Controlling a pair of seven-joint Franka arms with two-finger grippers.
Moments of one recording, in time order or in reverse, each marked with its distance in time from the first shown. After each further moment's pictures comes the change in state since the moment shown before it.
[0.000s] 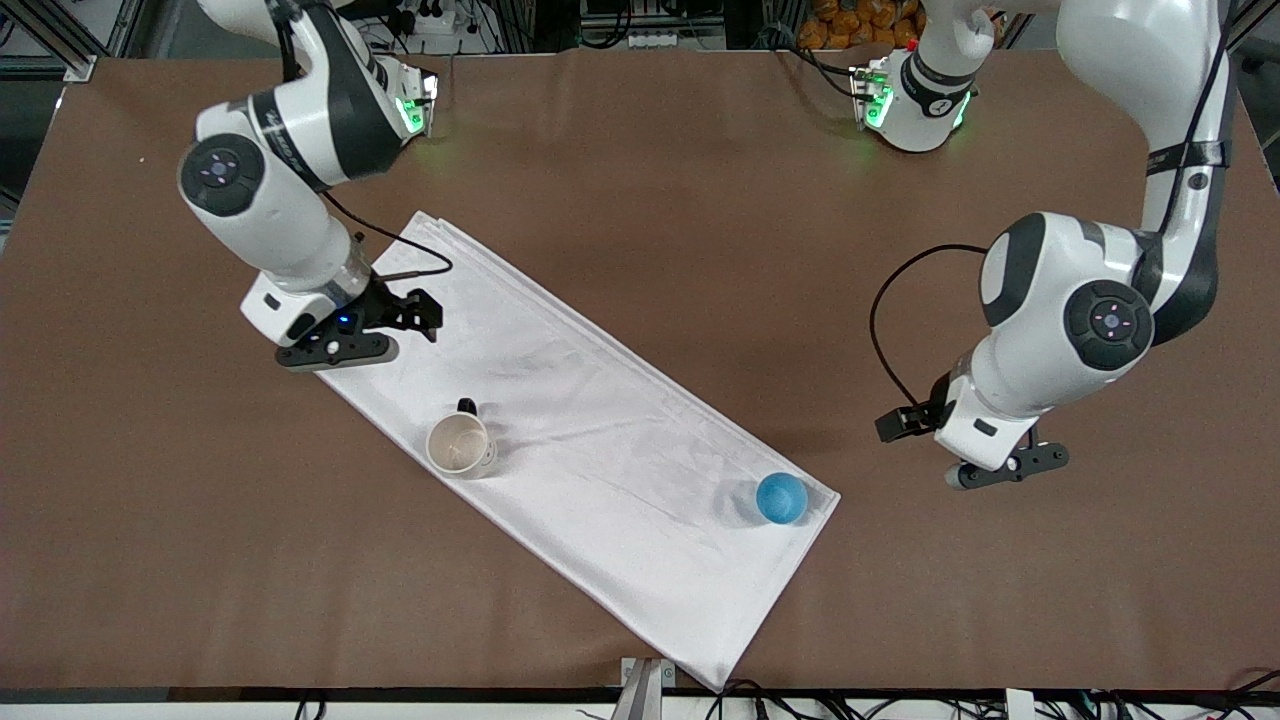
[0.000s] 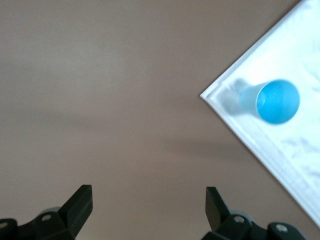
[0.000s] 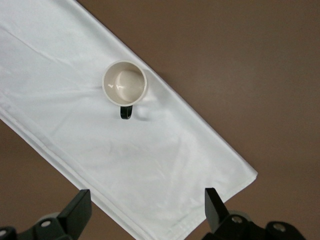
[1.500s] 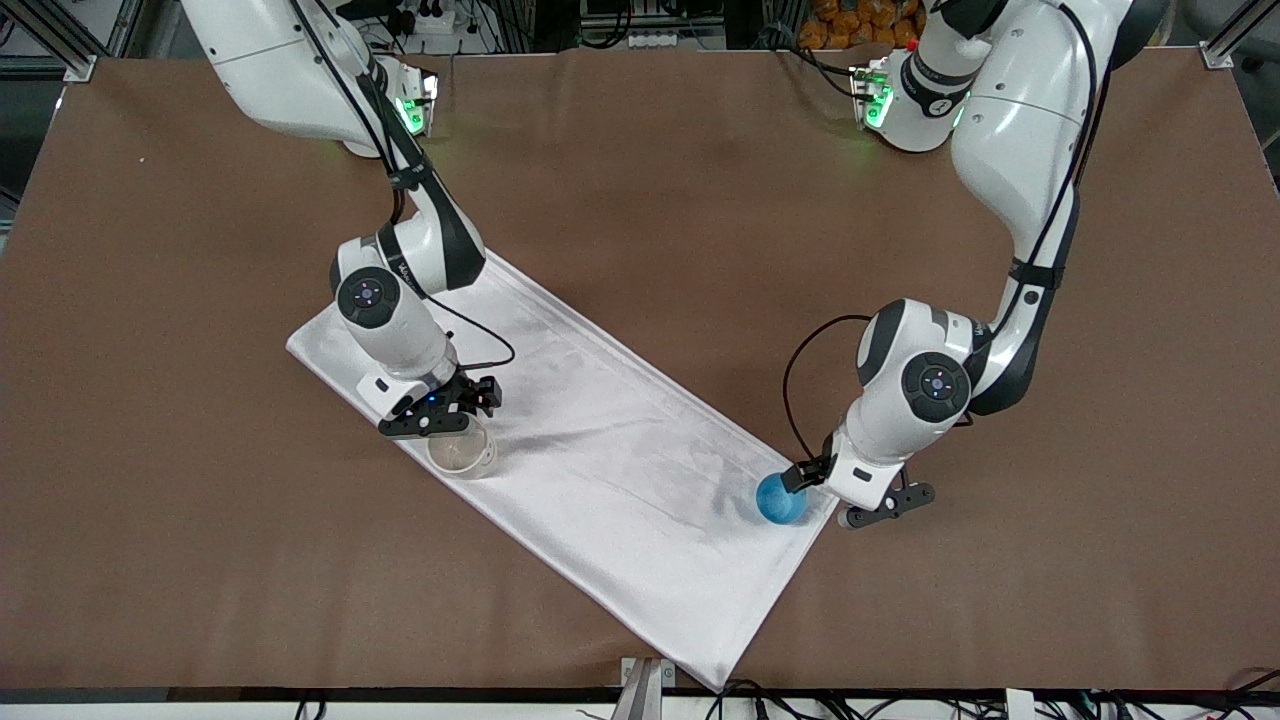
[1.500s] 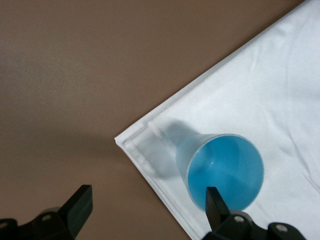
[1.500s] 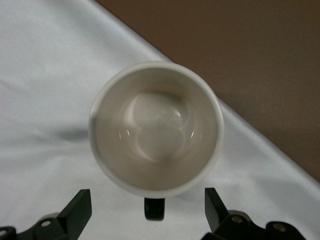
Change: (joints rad) left arm -0.105 0.293 -0.003 0.071 -0.001 0.342 -0.175; right arm 0.043 0.380 -0.012 0.001 0.000 0.454 0.076
